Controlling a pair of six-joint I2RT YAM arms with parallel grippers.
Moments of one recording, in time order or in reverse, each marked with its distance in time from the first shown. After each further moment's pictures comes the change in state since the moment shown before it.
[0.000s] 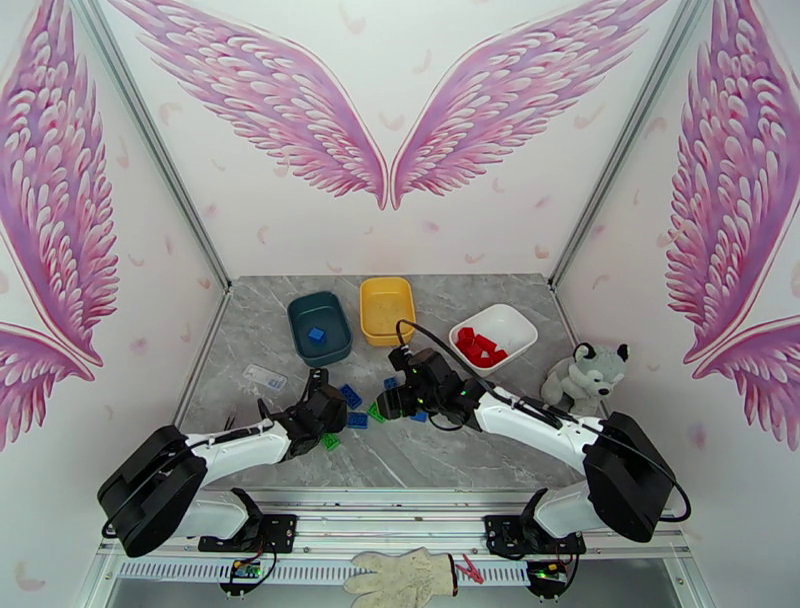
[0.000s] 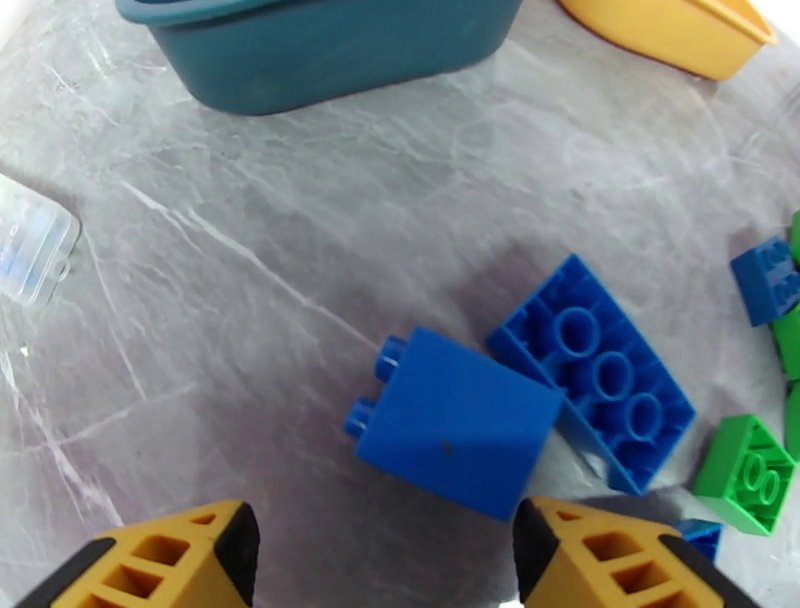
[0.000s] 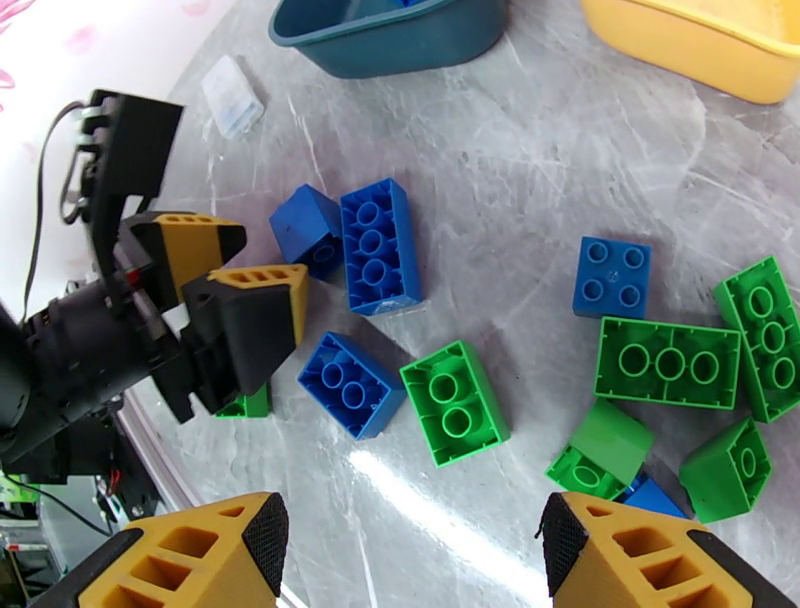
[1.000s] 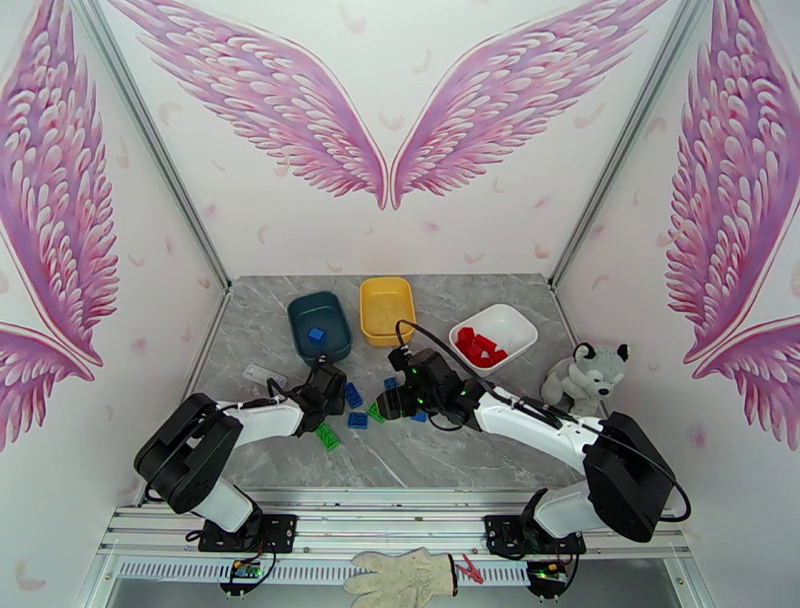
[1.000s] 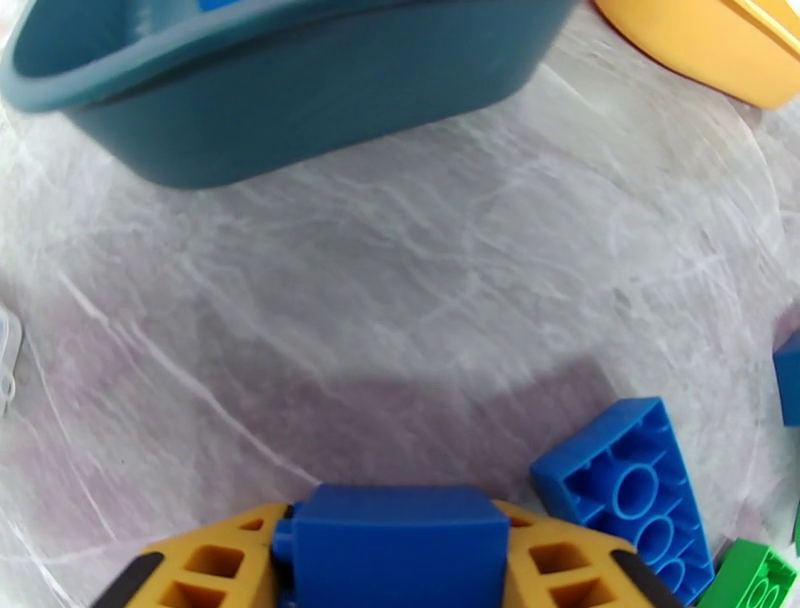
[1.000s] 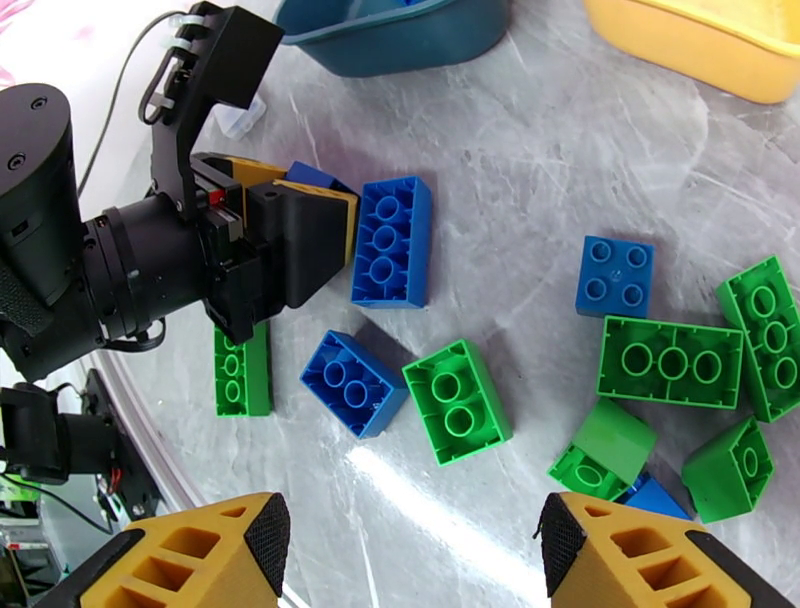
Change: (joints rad) left arm 0.106 0.173 0.117 0.068 0.097 0.085; right arm 0.002 0.000 0.000 0.000 0.000 0.000
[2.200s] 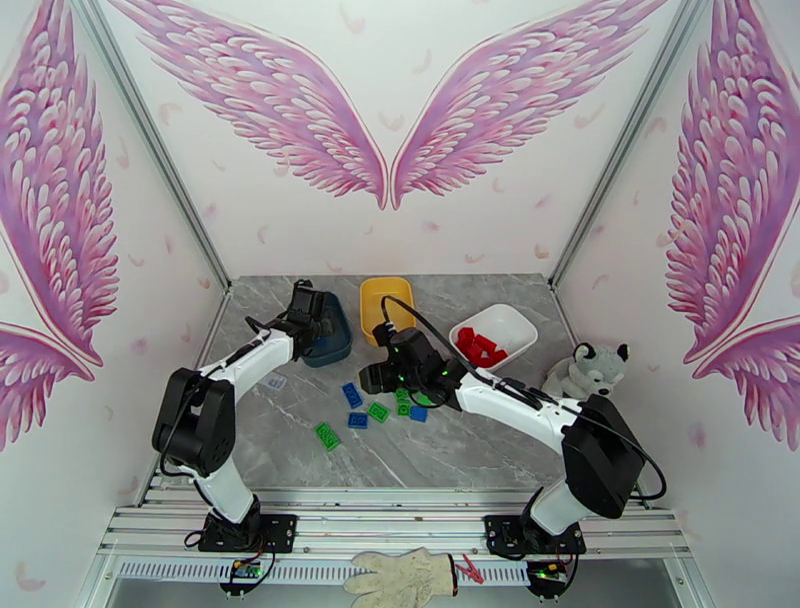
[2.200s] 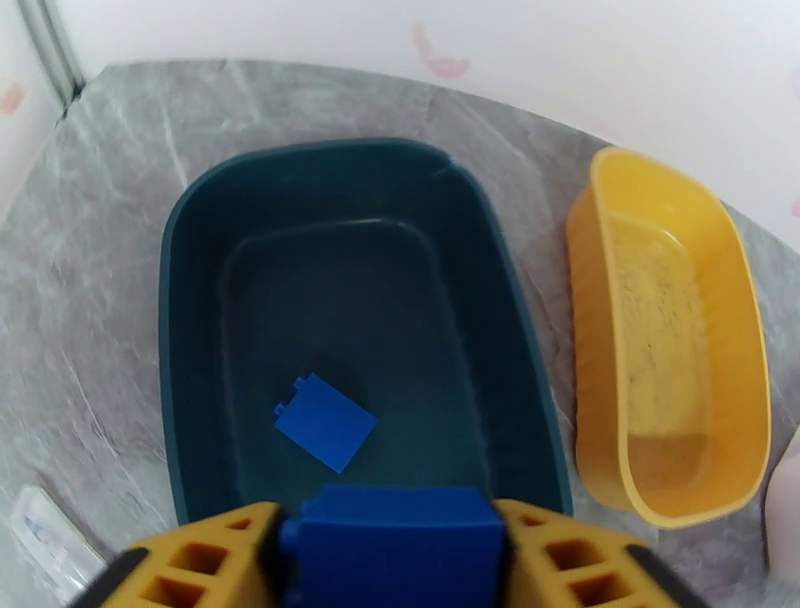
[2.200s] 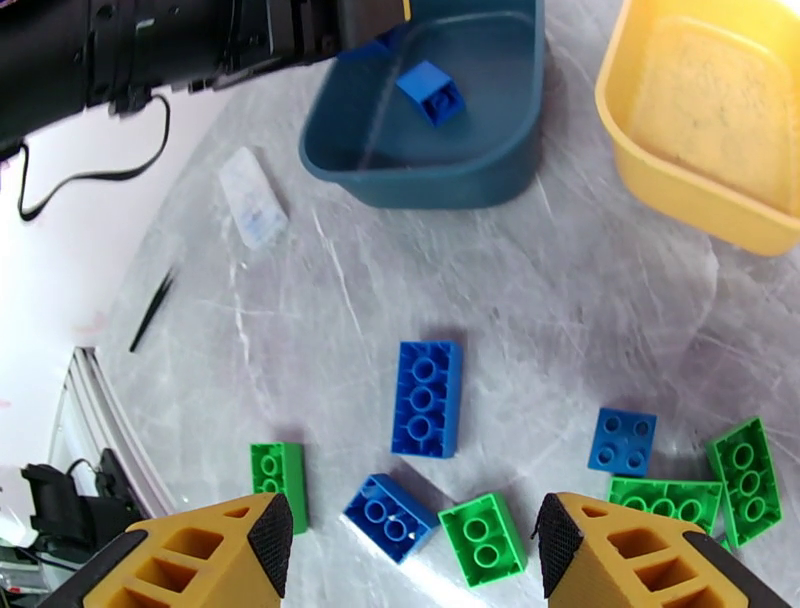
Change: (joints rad) left arm 0.272 0.186 0.634 -0.270 0.060 0.066; right arm 0.019 0.136 0.213 0.012 0.079 0.000
